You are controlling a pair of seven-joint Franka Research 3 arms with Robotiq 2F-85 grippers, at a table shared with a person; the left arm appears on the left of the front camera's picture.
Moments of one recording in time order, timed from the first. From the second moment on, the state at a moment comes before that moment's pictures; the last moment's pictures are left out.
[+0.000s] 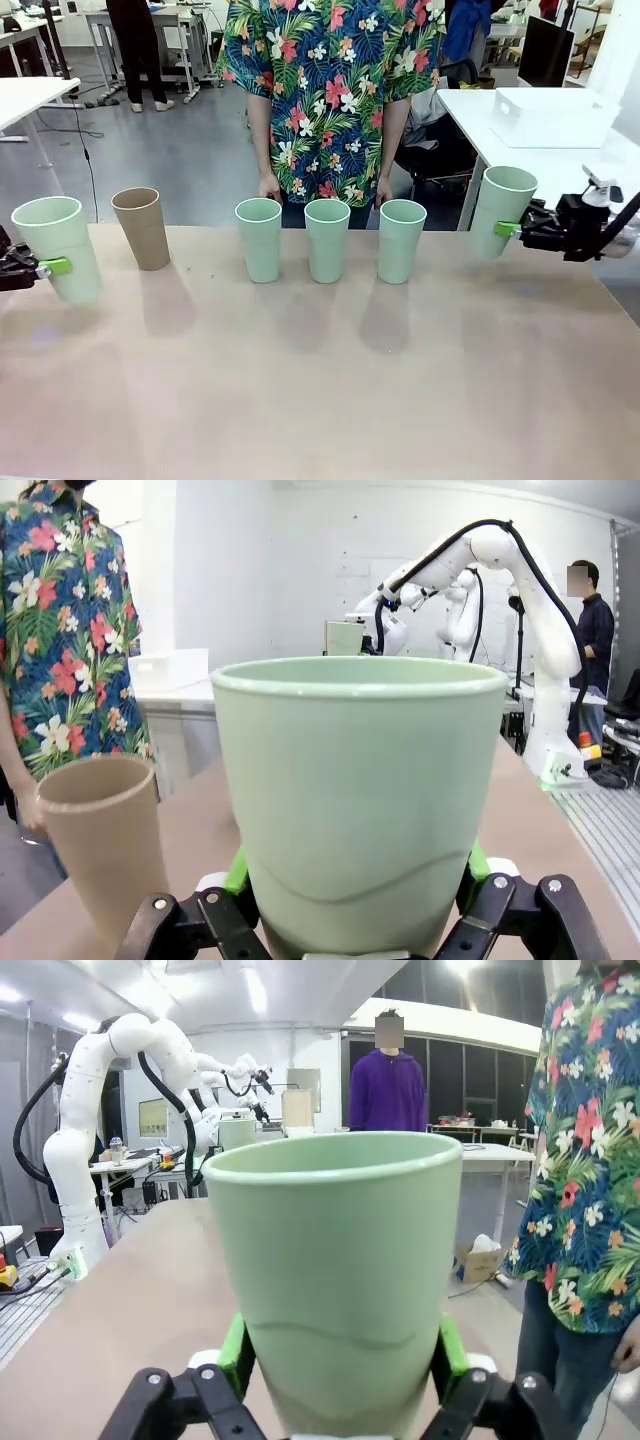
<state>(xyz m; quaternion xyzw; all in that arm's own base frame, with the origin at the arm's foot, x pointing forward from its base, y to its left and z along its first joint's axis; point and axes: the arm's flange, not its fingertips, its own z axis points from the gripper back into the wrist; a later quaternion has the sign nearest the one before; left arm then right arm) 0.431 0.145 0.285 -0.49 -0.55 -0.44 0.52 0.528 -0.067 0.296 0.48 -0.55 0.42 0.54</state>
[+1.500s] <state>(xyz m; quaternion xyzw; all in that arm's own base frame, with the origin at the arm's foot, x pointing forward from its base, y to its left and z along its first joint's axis) 0.373 -0.051 0.323 -0.56 -0.49 -0.49 0.45 0.368 -0.025 0.330 0.50 -0.50 0.45 0.55</state>
